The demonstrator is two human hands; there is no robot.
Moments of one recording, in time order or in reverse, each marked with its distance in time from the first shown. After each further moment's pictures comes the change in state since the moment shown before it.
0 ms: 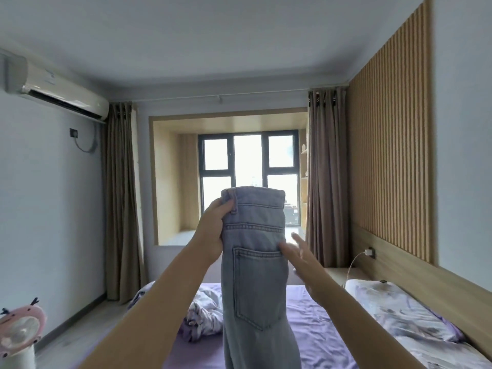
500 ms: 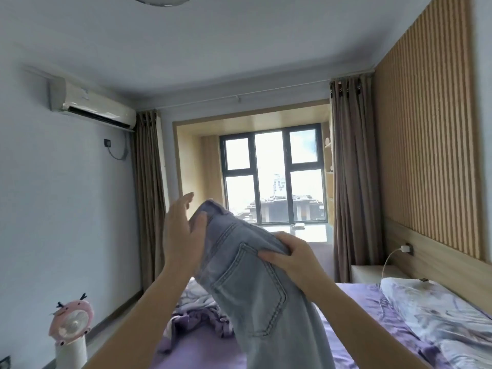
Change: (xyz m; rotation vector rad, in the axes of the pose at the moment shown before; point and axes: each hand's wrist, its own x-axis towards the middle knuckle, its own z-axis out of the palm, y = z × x) left_hand -0.029 0.020 -0.091 1.011 0.492 0.621; right_hand -0.013 -0.033 0.069 -0.080 -0.080 -0.378
